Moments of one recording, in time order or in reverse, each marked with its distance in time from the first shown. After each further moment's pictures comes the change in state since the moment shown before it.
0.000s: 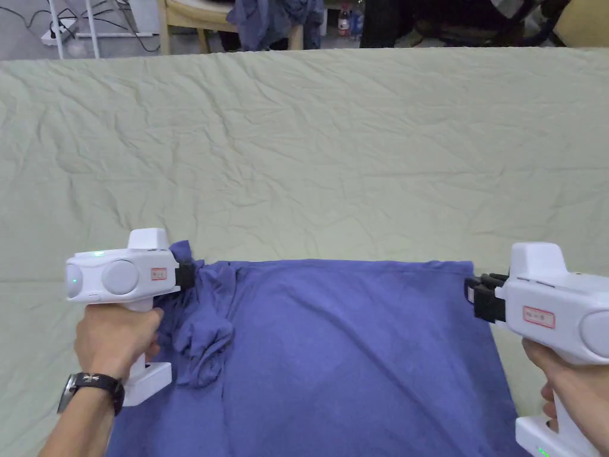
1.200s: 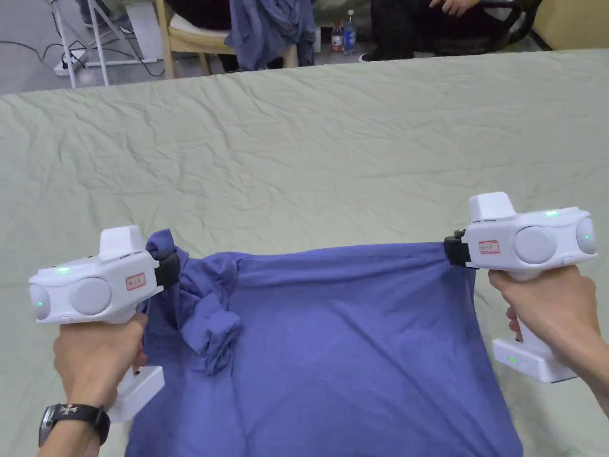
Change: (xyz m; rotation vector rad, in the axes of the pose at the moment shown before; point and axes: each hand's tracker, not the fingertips) left arm 0.012 -0.022 0.127 0.191 0.014 -0.011; right arm -0.002 0.021 0.010 -0.026 -0.031 0.081
